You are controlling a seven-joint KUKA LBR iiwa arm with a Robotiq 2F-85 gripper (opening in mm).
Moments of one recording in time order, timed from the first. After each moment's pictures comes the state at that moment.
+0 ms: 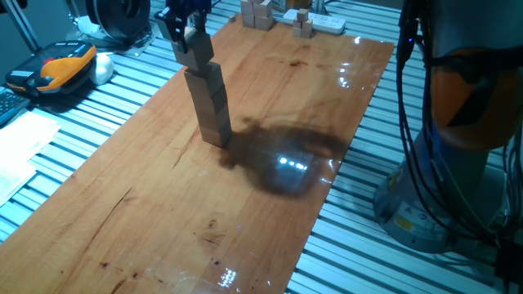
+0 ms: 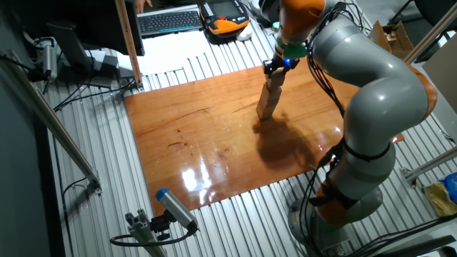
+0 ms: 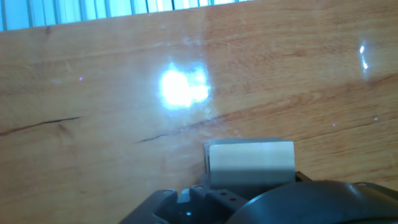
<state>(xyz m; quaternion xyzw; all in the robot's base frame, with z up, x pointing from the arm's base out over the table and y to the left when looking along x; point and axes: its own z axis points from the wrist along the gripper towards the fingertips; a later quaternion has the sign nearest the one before) 0.547 0.012 0.307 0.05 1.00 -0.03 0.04</state>
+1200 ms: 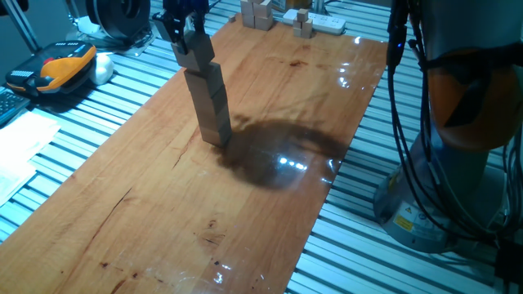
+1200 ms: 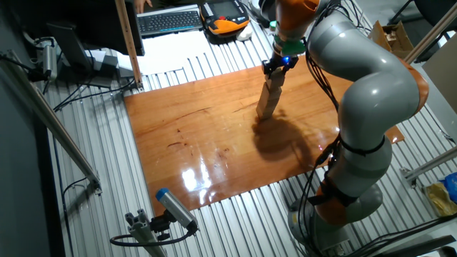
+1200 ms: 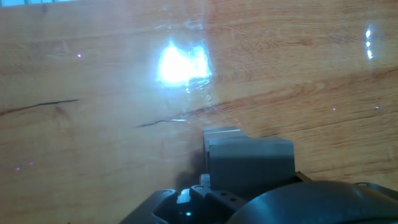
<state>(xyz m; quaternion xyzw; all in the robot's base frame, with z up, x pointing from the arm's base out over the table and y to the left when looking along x) 0.548 0.012 0.303 0.04 1.00 -0.03 -0.01</state>
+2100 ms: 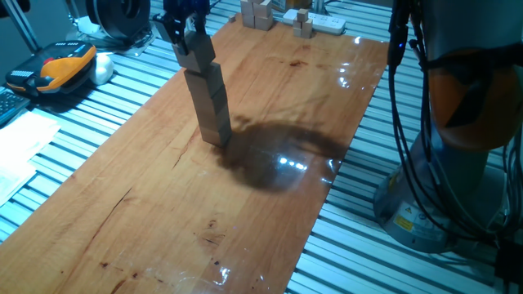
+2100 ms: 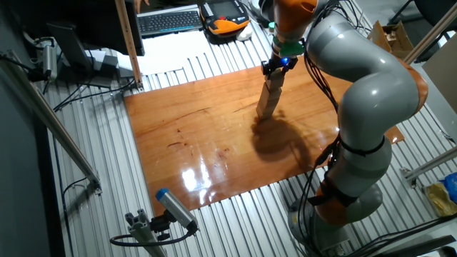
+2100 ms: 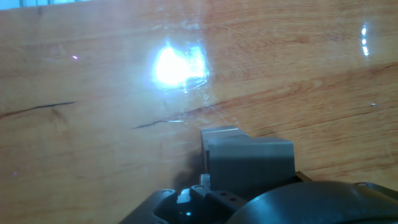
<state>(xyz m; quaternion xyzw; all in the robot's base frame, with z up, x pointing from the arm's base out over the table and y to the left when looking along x) 0.550 0.013 0.300 0.04 1.00 -0.03 -0.01</state>
